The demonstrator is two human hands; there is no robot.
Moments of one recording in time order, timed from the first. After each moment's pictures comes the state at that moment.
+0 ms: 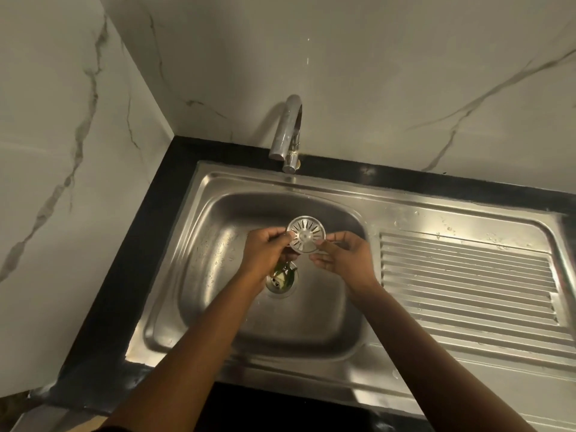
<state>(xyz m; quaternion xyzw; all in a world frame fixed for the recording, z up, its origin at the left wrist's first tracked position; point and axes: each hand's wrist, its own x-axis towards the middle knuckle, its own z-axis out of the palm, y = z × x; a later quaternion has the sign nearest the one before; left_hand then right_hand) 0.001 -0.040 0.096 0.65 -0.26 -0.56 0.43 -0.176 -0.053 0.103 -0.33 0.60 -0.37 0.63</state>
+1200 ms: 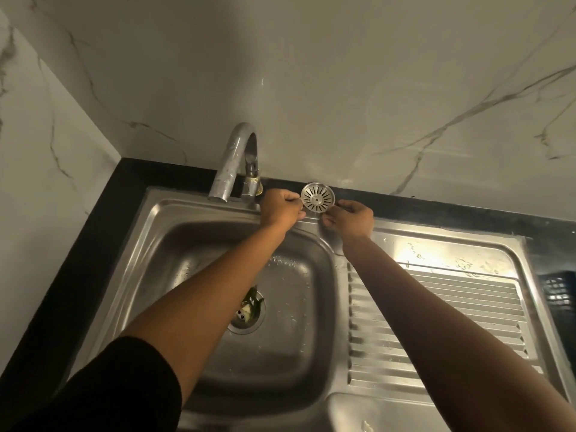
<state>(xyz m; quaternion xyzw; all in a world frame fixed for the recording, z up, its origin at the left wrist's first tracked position) -0.082 -0.229 0.083 0.69 -0.33 -0.50 0.40 -0.231 -0.222 0.096 -0.28 0.72 -0.42 0.48</state>
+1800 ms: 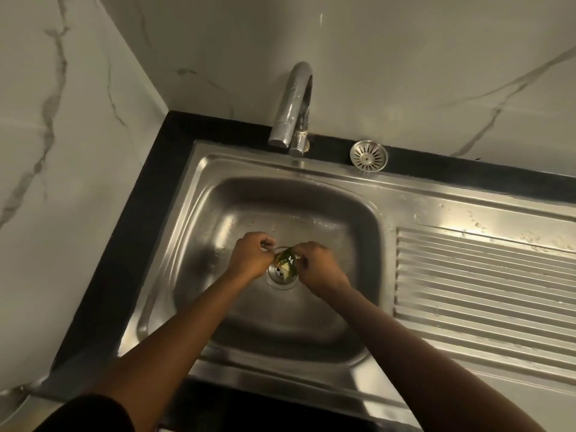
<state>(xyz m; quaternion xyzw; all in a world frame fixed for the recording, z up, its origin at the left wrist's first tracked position) 0.040 -0.047 0.013 0.77 -0.45 -0.41 0.18 -0.142 -0.064 0.019 -0.74 0.55 -0.04 0.39</state>
